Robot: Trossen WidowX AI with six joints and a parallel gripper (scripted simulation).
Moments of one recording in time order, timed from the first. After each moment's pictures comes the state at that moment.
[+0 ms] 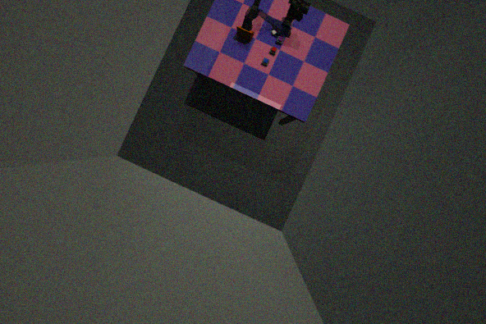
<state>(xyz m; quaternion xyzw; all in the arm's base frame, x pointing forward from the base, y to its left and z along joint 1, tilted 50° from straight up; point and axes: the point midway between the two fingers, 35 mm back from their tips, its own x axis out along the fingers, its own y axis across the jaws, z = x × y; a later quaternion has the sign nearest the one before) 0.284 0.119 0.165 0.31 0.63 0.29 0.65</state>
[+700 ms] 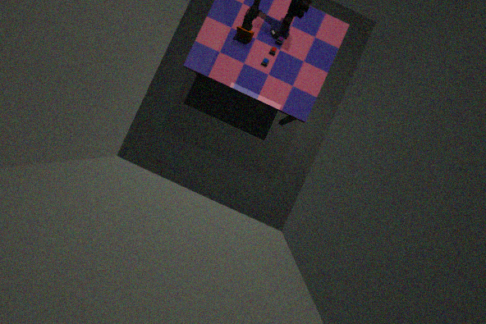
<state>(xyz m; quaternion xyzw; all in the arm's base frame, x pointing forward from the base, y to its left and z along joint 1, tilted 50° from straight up) 0.281 0.095 0.184 0.31 0.63 0.28 0.65</state>
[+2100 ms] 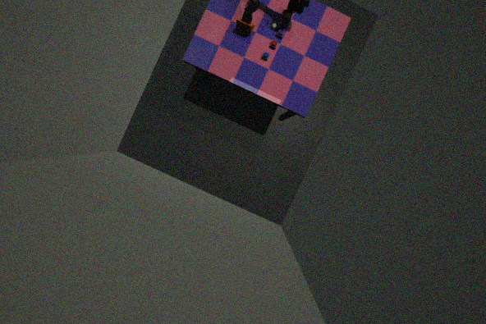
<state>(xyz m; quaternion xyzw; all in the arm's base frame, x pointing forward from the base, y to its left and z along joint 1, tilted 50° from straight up) 0.282 0.118 0.166 0.31 0.63 0.29 0.65</state>
